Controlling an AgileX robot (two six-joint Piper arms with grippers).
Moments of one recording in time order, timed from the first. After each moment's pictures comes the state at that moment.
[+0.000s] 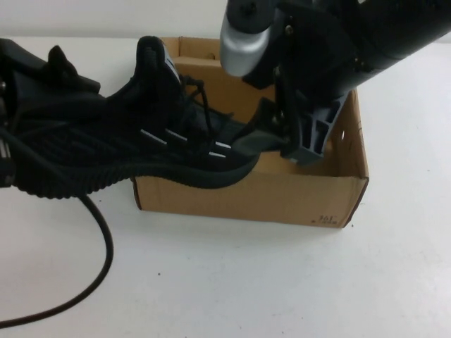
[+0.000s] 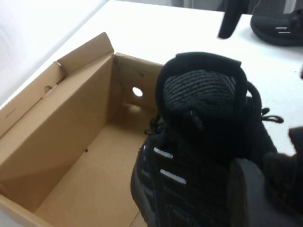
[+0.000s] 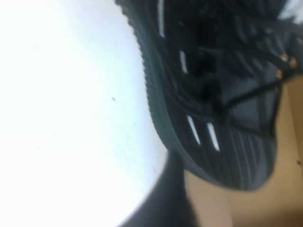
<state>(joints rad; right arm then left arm) 0.72 1.55 -1.84 0.23 1.27 -0.73 0.02 1.11 -1.16 -1.04 1.22 1.48</state>
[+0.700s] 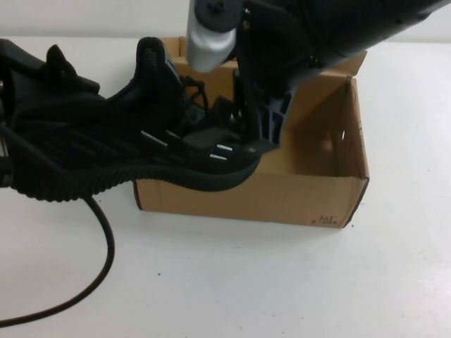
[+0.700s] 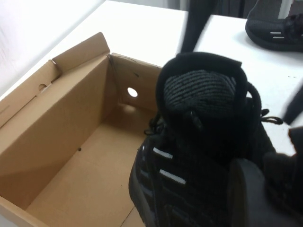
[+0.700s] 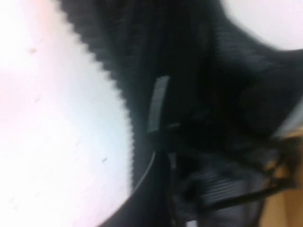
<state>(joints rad) 0.71 1.60 -1.84 0.41 1.13 -0.94 0.03 1.10 -1.16 -1.04 1.24 1.45</state>
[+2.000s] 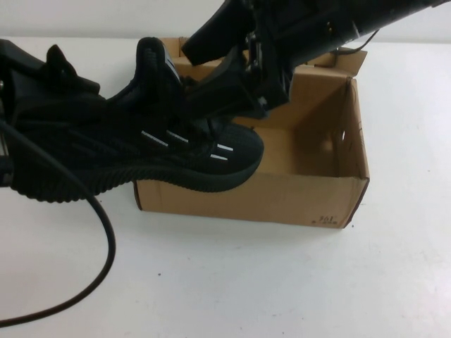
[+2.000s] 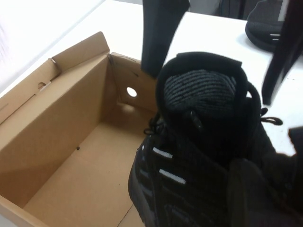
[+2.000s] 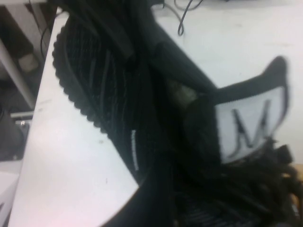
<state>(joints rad) 0.48 1.72 -1.84 0.98 1.24 -1.11 0.03 1.10 -1.16 -1.04 1.24 1.44</state>
